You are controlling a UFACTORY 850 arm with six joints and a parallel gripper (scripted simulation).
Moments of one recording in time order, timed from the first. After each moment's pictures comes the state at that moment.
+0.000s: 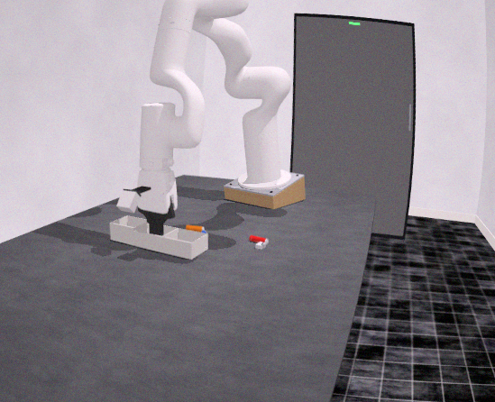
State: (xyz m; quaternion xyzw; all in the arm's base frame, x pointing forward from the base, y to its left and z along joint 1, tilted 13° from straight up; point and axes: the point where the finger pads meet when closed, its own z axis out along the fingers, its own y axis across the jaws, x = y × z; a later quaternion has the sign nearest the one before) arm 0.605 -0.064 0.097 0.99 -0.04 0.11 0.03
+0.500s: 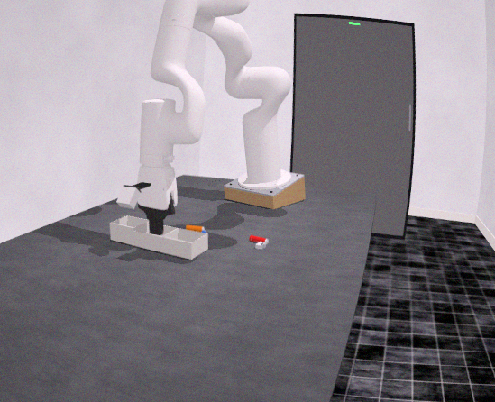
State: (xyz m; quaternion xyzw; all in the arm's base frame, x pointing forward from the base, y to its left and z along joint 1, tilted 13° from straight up) arm 0.604 -0.064 0.106 0.99 -0.04 0.11 0.03
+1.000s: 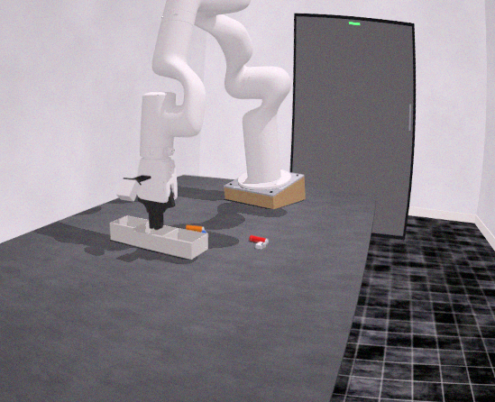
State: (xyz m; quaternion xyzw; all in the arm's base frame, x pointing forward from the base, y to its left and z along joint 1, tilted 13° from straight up) arm 0.600 -0.063 0.123 0.99 -0.04 0.11 0.03
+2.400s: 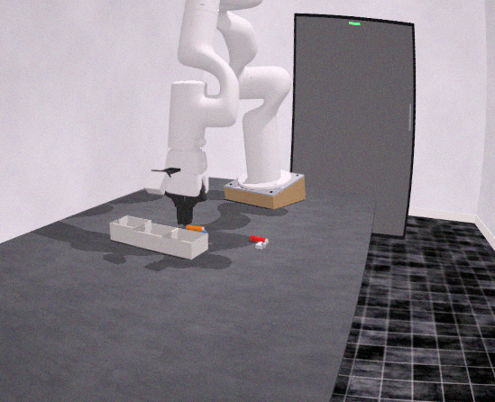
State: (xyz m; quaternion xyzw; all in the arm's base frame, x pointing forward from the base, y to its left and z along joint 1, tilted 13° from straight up) arm 0.596 0.022 0.142 0.99 -0.04 0.11 0.02
